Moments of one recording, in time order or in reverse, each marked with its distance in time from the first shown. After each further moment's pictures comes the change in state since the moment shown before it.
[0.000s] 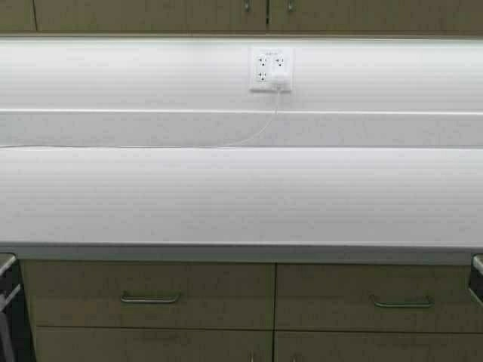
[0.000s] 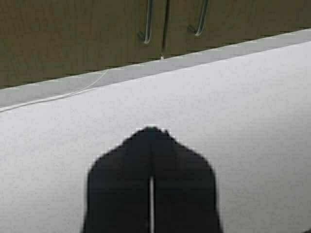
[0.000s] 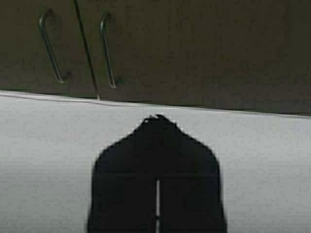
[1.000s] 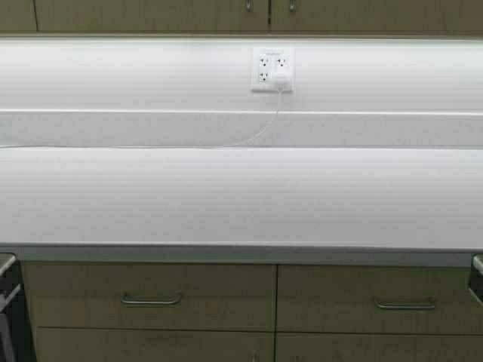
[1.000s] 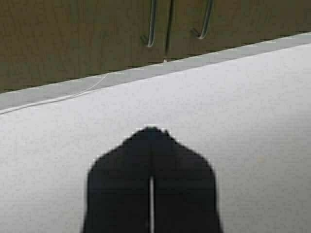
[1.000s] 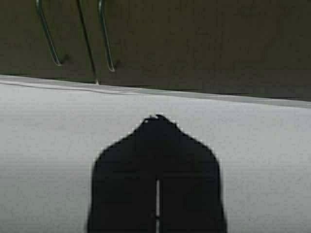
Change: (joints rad) left arm 0.000 0.017 -0.015 -0.002 0.000 0.000; right arm 0.000 -0.025 0.051 0.002 0.000 -0.005
